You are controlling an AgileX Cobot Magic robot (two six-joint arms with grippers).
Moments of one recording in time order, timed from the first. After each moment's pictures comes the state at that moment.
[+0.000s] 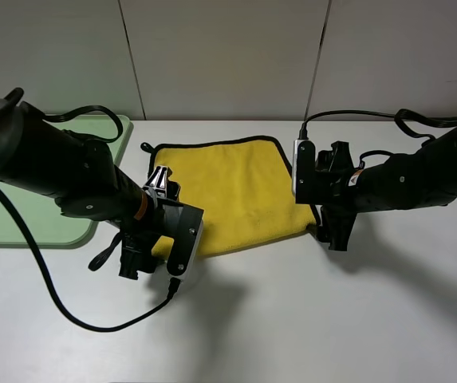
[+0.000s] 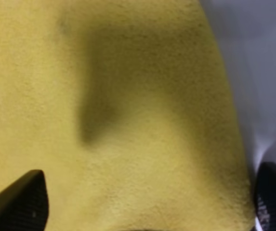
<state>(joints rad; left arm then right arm) -0.71 1.89 -0.79 0.68 0.06 0.59 0.40 1.89 -0.66 0.19 -0.27 -1.41</state>
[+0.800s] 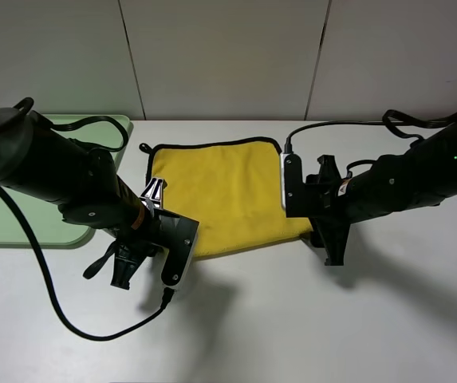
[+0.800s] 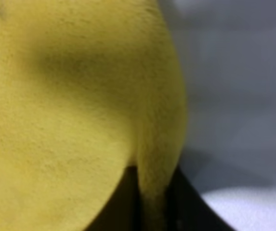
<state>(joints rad) -0.71 1.91 -0.78 0.67 0.11 0.59 0.49 1.89 -0.66 0.20 -0.14 -1.40</state>
